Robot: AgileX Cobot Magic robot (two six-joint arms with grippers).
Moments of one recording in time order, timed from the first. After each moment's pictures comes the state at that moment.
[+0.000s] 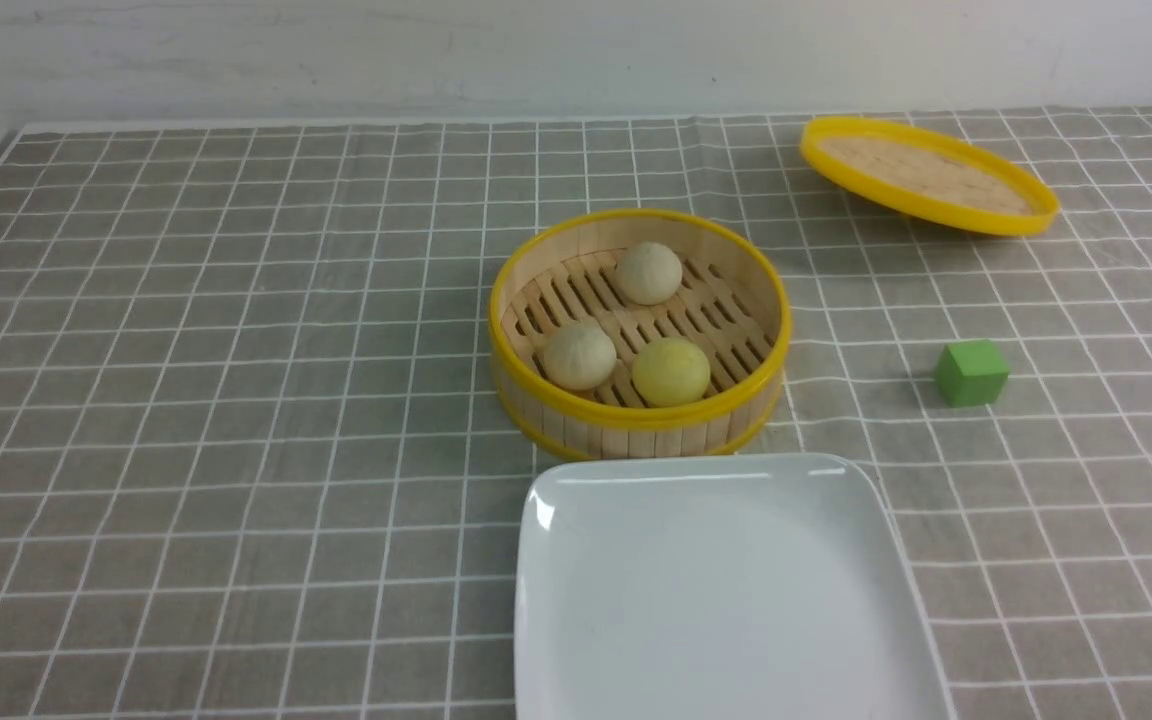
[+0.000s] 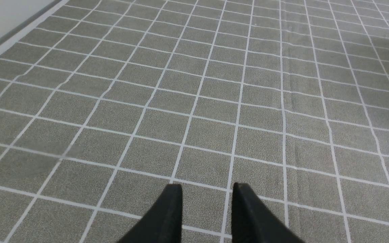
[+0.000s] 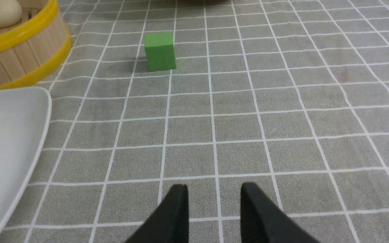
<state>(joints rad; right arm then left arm) 0.06 -0.02 0.02 -0.10 0.40 0.20 0.03 -0.01 0.02 0.20 0.38 -0.31</state>
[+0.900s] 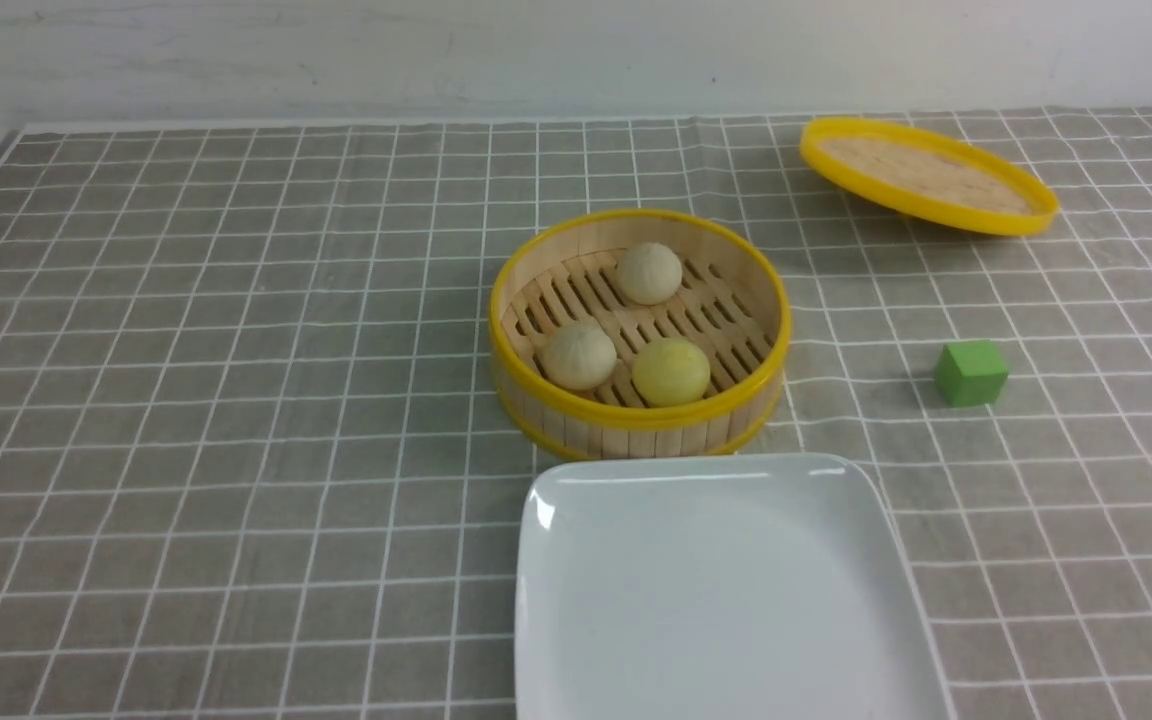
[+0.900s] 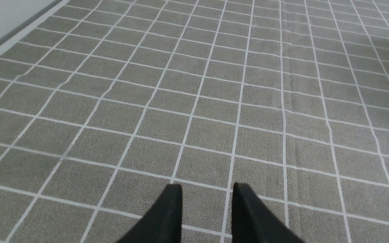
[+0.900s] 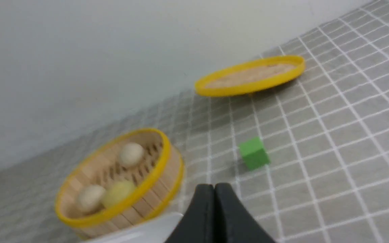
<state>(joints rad) 0.06 0.15 -0.38 0.13 0.50 0.38 0.03 -0.01 0.02 0.20 0.38 -0.31</state>
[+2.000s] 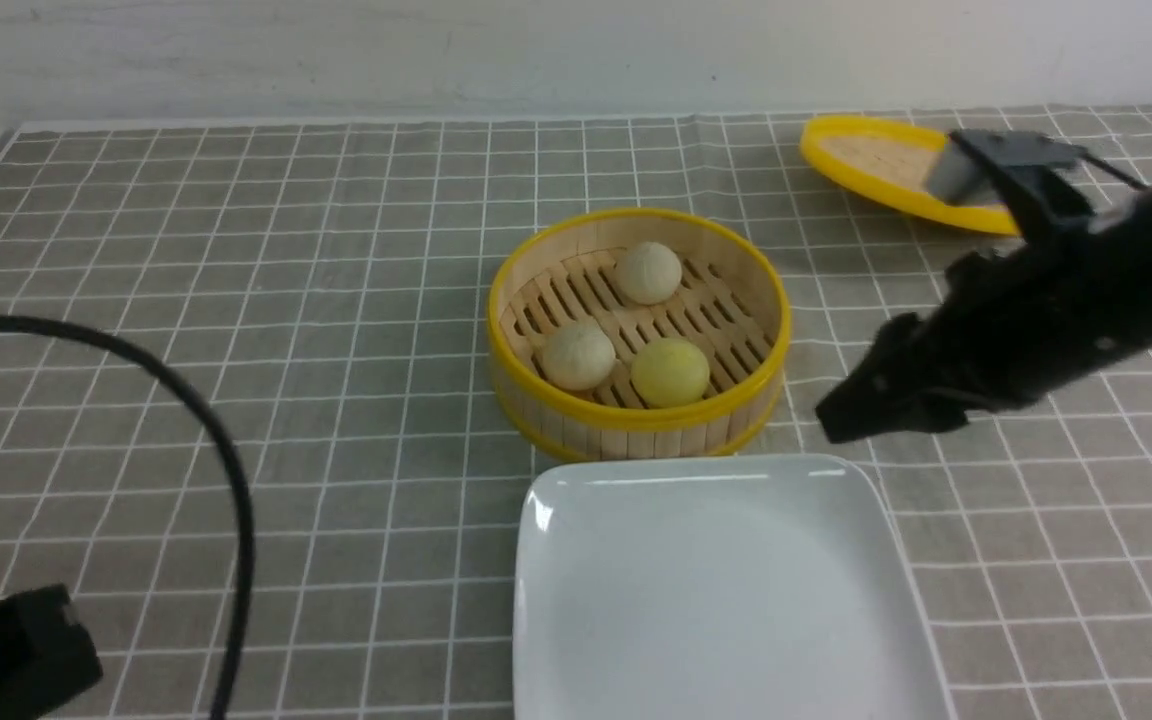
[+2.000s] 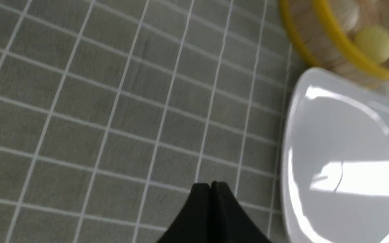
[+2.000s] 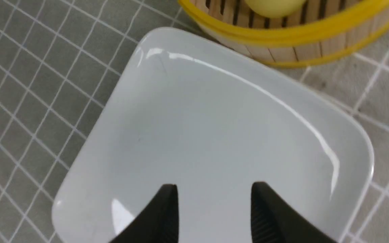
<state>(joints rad) 0.33 1.55 -1.18 0.60 0.86 -0.43 -0.09 0.64 -0.62 -0.23 0.94 -0.35</state>
